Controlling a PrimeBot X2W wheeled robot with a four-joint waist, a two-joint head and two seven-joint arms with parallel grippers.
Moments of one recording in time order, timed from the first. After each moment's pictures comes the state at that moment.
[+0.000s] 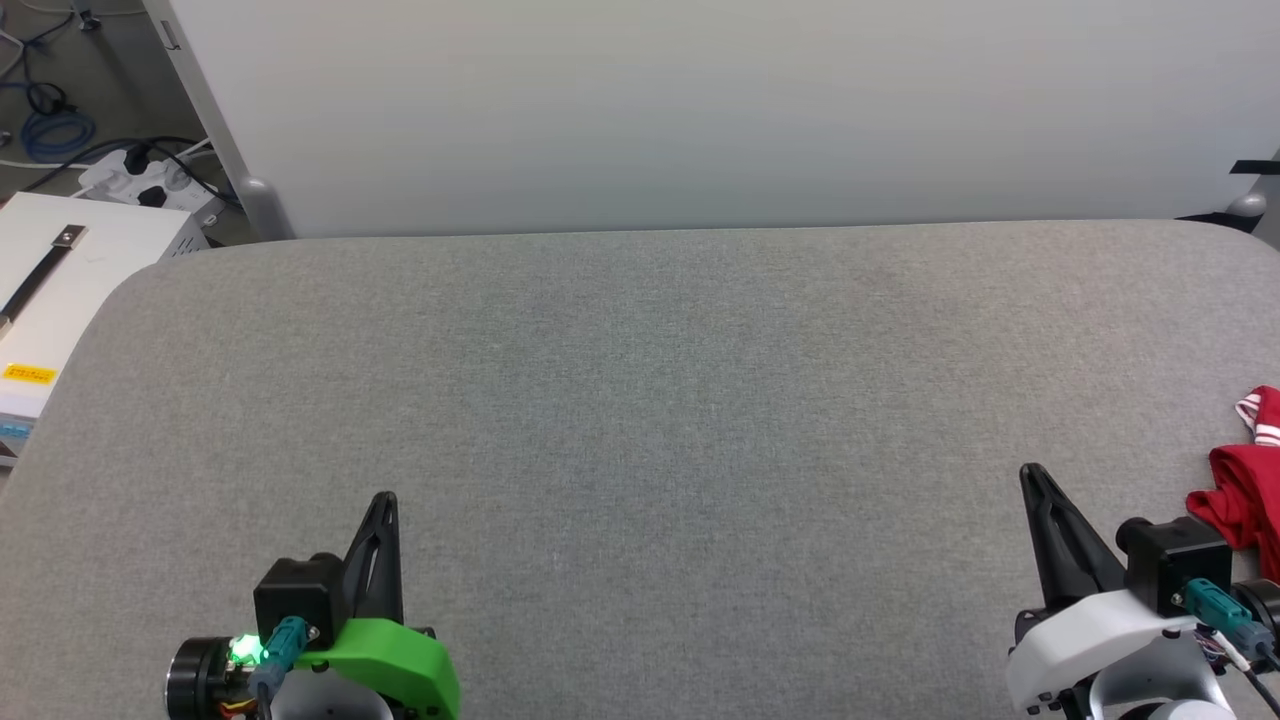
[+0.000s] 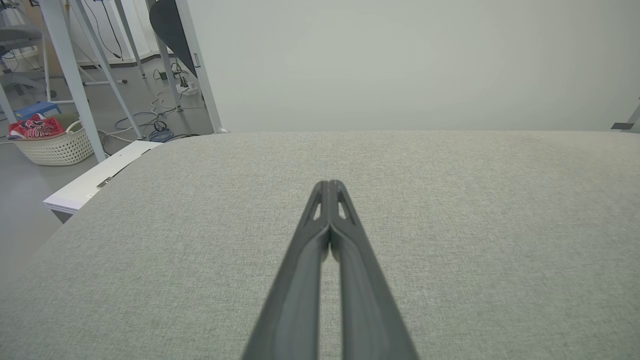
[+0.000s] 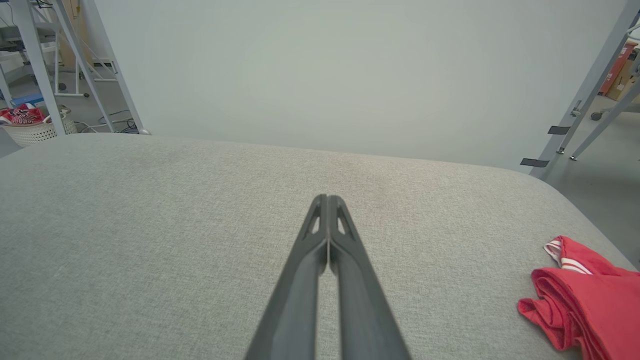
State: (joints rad) left arm 0.05 0.09 -0.04 0.05 -0.10 0.00 -0.10; right arm 0.06 -0.07 0.00 -0.06 0.07 0.13 -0.02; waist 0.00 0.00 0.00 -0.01
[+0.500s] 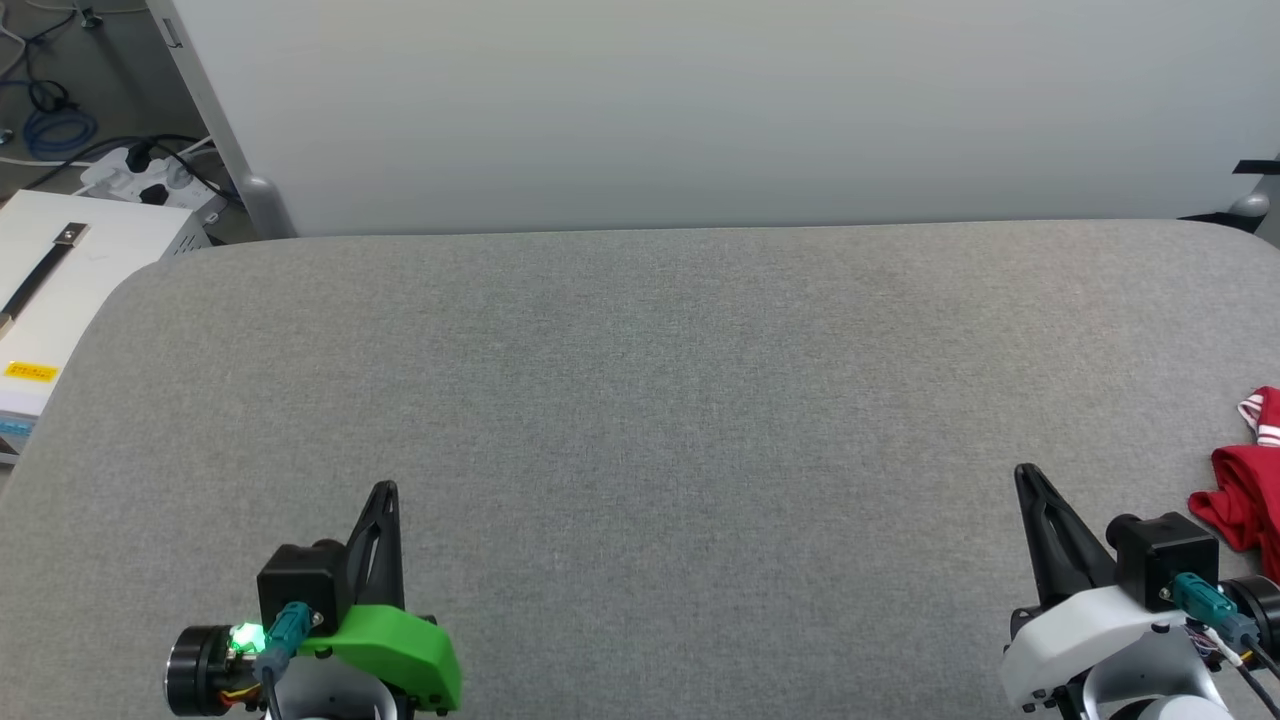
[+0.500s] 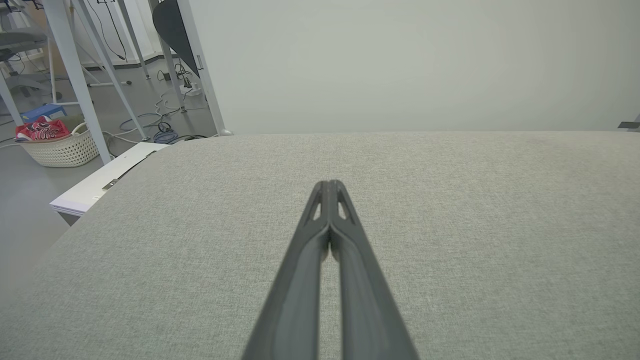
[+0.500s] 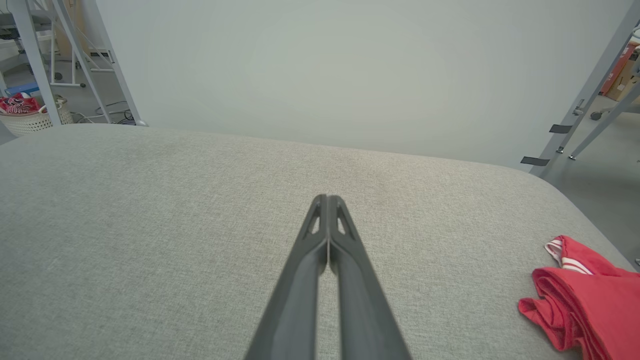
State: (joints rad) left arm 0.04 0.07 -0.03 0.04 -0.07 0.00 -0.07; right arm 0.05 -0.07 0.00 -0.04 0.05 0.13 -0.01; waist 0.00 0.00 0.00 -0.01
